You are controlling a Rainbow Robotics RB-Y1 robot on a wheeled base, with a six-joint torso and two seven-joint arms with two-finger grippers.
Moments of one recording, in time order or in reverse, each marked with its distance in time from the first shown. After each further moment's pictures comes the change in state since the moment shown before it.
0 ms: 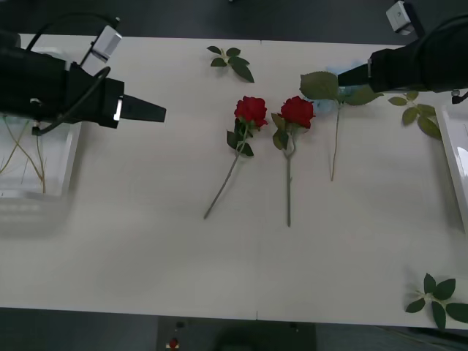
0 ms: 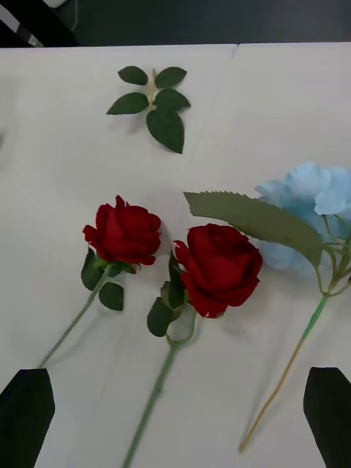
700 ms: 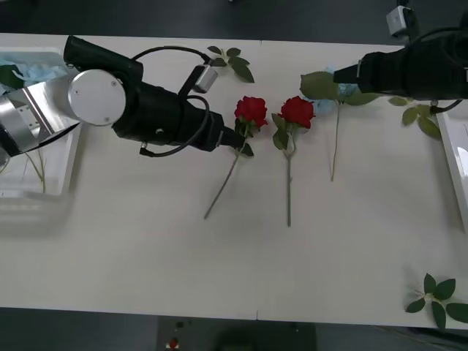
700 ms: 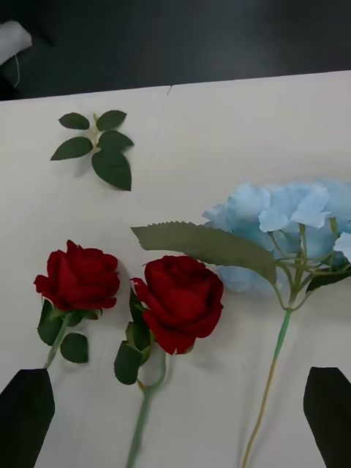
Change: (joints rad) right arm 0.027 -0.008 0.046 -0.141 0.449 -0.212 -0.520; left arm -0.222 -0.243 -0.369 -0.002 -0.509 -0.372 0.408
